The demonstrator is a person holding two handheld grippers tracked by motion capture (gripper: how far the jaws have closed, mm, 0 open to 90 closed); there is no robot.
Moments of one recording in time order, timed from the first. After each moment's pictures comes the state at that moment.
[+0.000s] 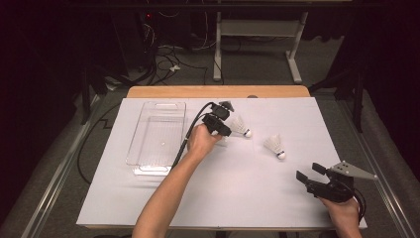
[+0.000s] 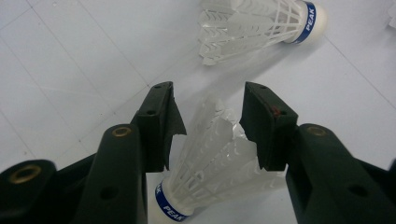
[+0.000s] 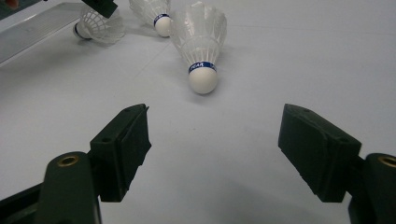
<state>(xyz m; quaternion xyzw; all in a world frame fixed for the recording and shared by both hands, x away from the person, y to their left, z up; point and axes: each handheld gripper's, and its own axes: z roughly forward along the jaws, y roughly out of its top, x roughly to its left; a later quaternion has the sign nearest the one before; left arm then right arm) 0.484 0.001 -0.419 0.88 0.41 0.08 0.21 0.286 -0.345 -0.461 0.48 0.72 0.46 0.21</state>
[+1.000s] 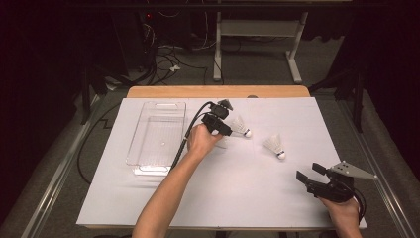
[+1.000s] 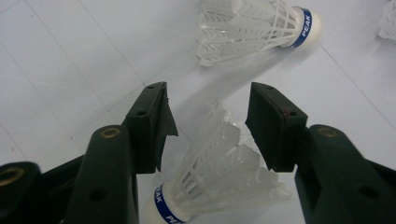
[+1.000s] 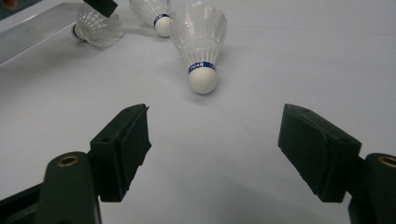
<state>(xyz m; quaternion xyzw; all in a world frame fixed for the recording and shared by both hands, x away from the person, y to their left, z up) 0.486 0.003 -0.418 0.88 0.42 0.07 0.22 0.286 -0.345 -0.461 0.48 0.72 0.46 0.21</state>
